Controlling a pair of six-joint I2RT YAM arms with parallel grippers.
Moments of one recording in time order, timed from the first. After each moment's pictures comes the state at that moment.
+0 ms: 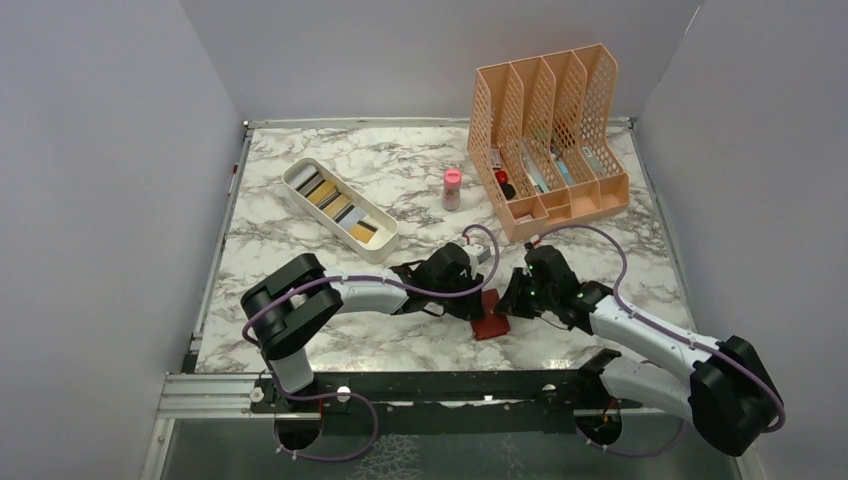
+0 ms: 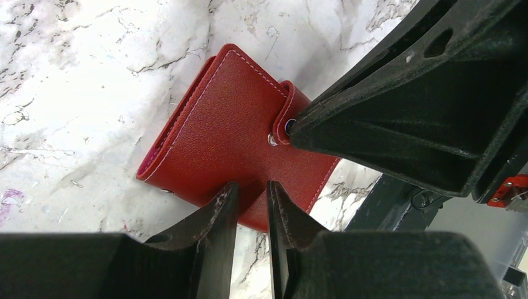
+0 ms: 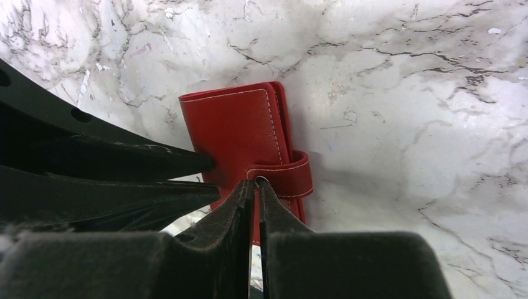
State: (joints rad) left arm -1.00 1.72 0.84 0.14 0.26 -0.57; right arm 0.61 1.04 0.44 -0.28 -0.13 0.74
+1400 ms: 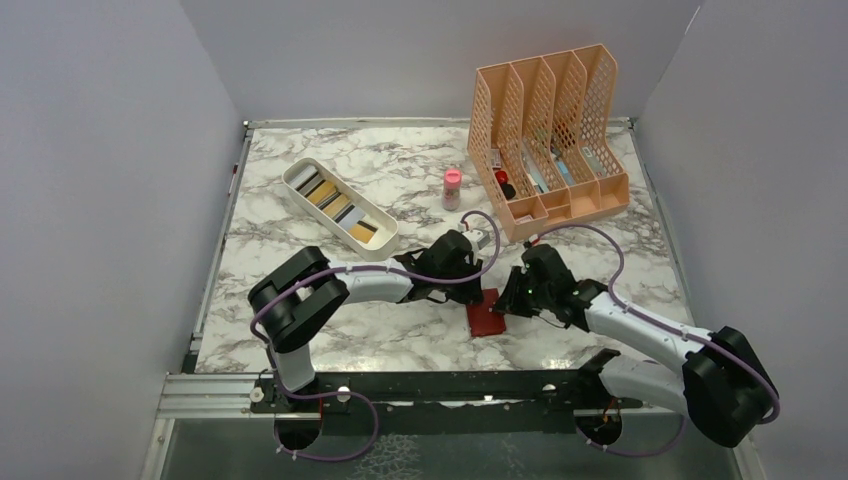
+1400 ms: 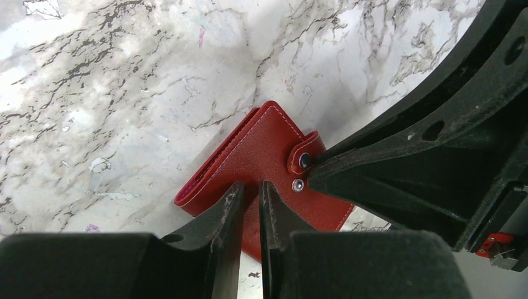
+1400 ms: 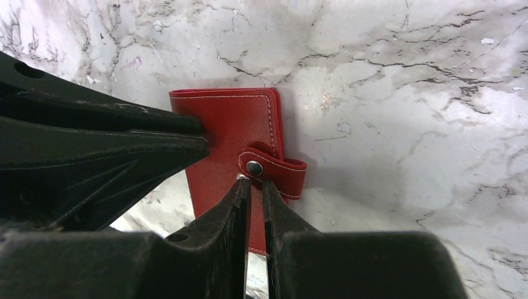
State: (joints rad) left arm -0.95 1.77 0.93 0.10 0.21 -0.54; right arm 0.61 1.09 0.44 -0.26 -0.10 0.76
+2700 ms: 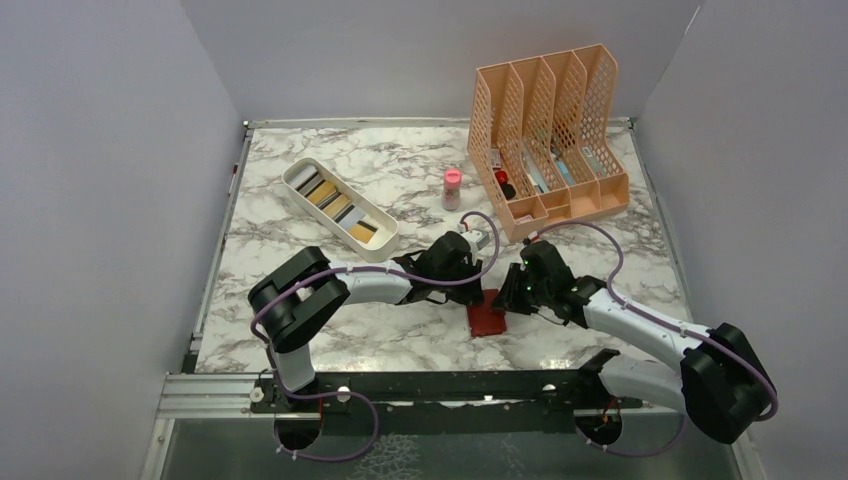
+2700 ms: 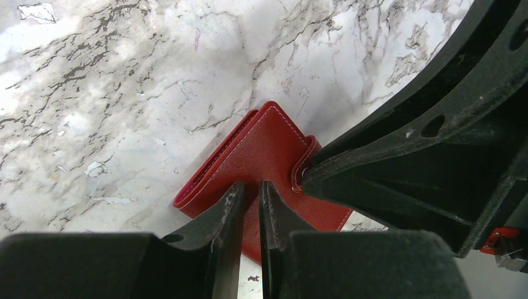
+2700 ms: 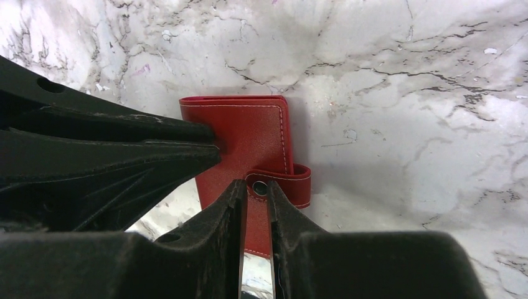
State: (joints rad) left arm -0.95 1.77 0.91 0.15 0.22 -0.55; right arm 0.61 1.11 0.47 -0.26 -0.11 0.77
